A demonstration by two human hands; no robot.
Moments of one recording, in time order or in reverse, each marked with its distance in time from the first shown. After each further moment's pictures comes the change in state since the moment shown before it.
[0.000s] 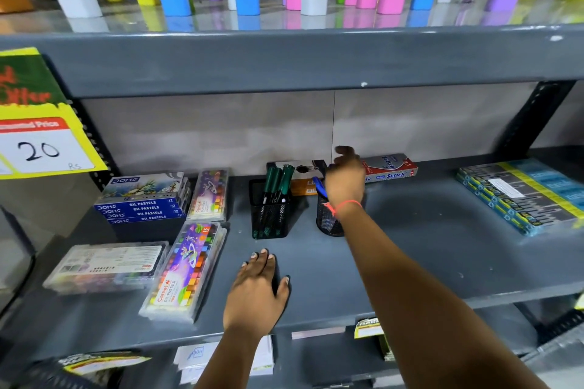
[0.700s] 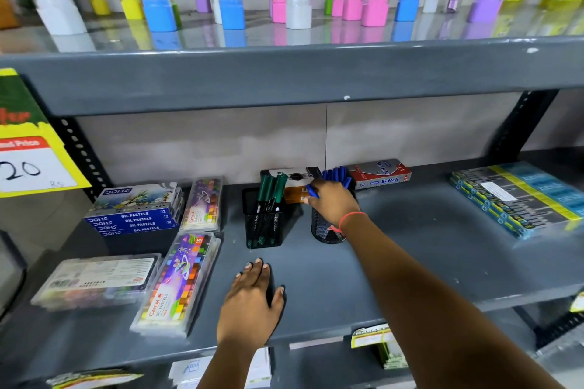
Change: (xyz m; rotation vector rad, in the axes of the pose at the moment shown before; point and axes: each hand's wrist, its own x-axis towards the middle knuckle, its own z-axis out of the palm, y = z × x) left_hand 0.001 -0.001 0.001 -0.006 0.001 -0.011; right_hand 0.008 0.027 0.001 -0.541 -0.519 -0.275
